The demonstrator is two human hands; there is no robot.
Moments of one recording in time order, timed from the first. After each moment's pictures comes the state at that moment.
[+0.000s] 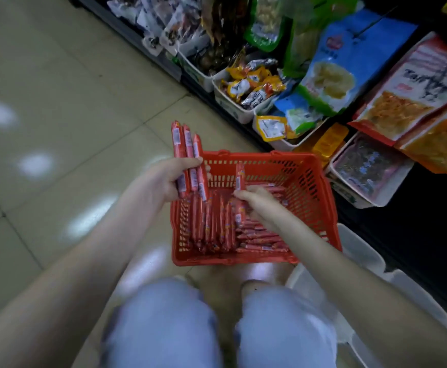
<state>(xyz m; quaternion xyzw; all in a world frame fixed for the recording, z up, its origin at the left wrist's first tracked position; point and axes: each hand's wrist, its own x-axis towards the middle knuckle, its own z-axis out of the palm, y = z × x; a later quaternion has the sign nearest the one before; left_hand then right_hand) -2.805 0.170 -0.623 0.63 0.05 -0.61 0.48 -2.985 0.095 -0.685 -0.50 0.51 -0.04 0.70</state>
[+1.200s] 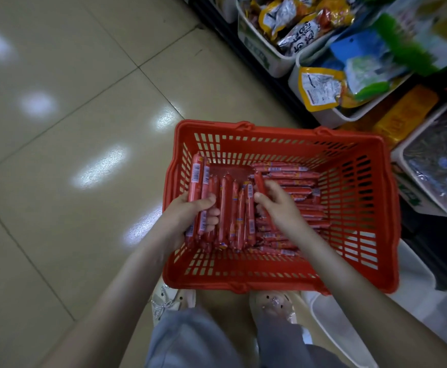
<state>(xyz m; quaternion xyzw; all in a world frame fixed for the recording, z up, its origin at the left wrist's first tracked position) -2.822 0.175 -0.774 0.65 0.08 -0.61 0.44 -2.984 0.052 -0.814 -0.62 0.50 -0.02 0.61</state>
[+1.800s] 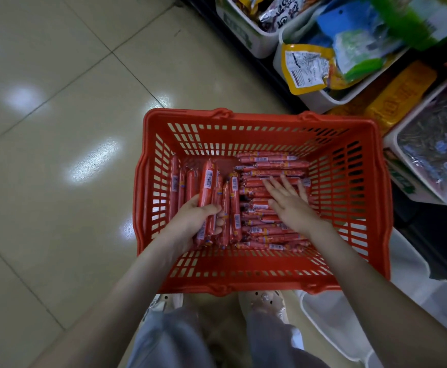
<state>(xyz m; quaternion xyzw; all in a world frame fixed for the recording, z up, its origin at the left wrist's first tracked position) -2.866 0.150 -0.820 0.65 0.07 -0.64 0.40 -3.060 0.001 -0.885 -0.85 0.35 0.25 0.30</state>
